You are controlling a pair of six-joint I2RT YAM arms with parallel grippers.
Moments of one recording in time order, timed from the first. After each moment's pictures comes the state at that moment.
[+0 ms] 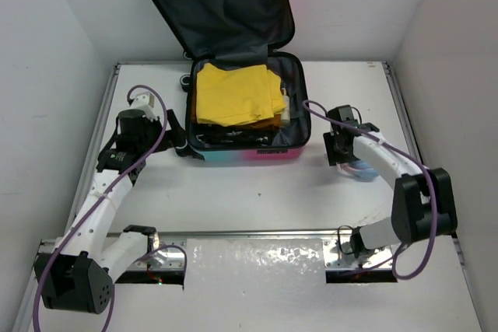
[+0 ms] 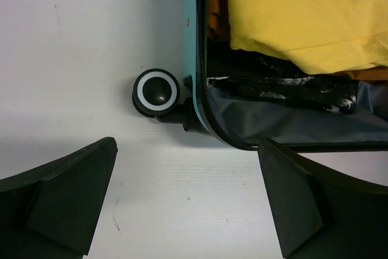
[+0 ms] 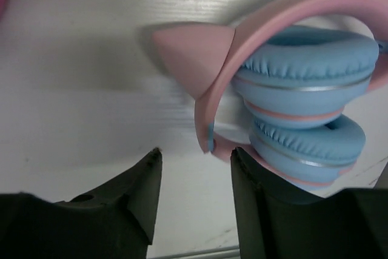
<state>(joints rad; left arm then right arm) -0.08 0.95 0.77 -0.42 0.06 -0.34 0.21 1.42 0.86 -0.63 0.24 0.03</state>
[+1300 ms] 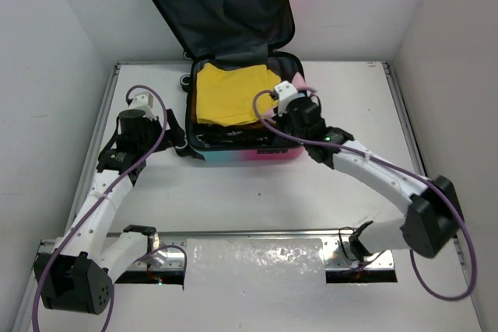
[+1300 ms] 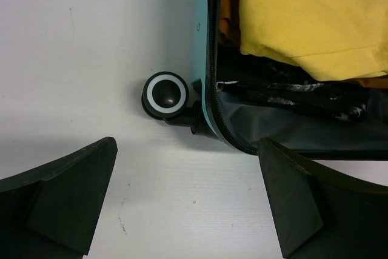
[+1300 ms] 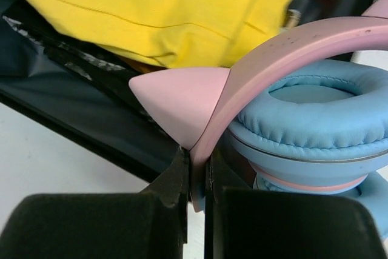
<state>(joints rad) -0.08 0.94 0.77 -0.42 0.02 -0.34 0.63 1.32 0.96 -0.15 0.18 -0.02</state>
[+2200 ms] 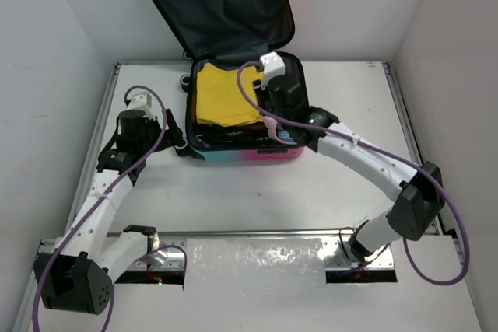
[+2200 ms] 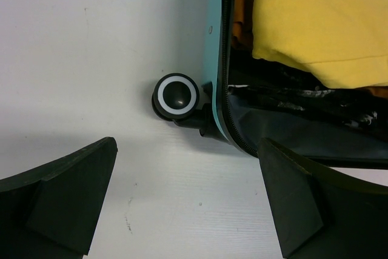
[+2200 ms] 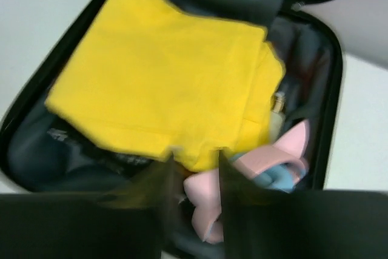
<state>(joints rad) -0.08 0.94 0.77 -0.42 -0.04 -0.34 0.76 1.51 1.28 -0.15 0.38 0.05</state>
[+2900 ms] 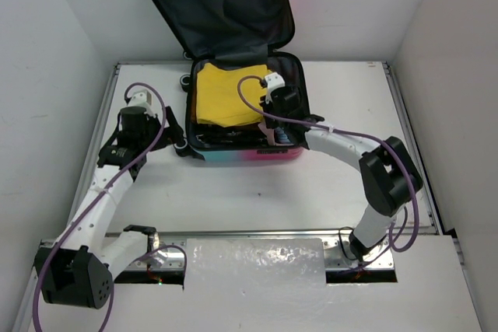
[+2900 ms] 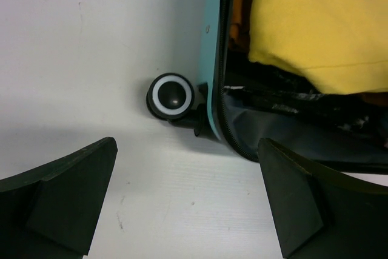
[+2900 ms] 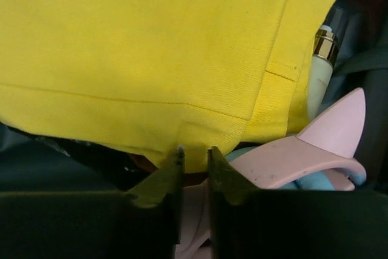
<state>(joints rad) -0.08 0.98 0.79 -0.44 -0.03 -0.37 0.58 1.72 1.10 0.07 0.17 0.08</state>
